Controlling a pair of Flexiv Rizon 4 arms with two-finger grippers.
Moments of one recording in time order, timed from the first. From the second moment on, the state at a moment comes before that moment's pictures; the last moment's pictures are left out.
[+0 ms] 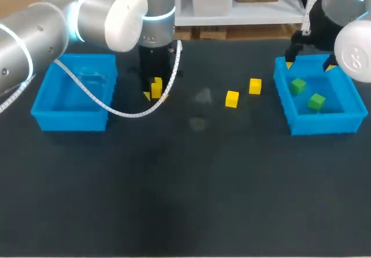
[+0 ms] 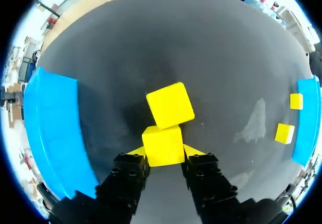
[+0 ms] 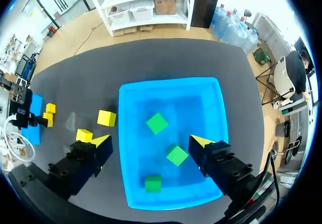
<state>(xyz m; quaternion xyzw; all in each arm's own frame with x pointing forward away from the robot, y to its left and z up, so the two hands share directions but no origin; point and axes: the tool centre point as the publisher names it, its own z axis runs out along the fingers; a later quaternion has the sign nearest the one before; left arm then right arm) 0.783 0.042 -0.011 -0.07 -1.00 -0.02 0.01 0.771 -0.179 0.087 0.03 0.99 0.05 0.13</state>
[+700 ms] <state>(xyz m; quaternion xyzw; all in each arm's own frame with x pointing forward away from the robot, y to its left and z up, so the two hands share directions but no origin) 0.755 0.164 0.123 -0.03 -0.99 -0.07 -0.07 0.771 -0.179 0.087 0.03 0.99 0.05 0.13</state>
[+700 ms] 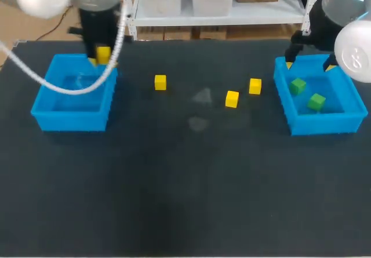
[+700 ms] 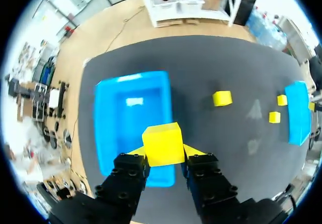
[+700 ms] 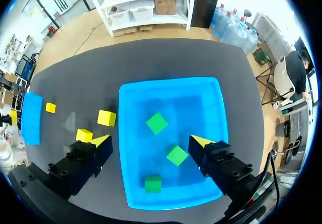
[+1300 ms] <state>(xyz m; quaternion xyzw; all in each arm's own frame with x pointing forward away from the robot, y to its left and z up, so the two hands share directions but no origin) 0.725 0.199 0.094 -0.03 -0.99 -0.03 -0.14 0.771 -0.179 0.087 0.03 0.99 0.05 0.13</state>
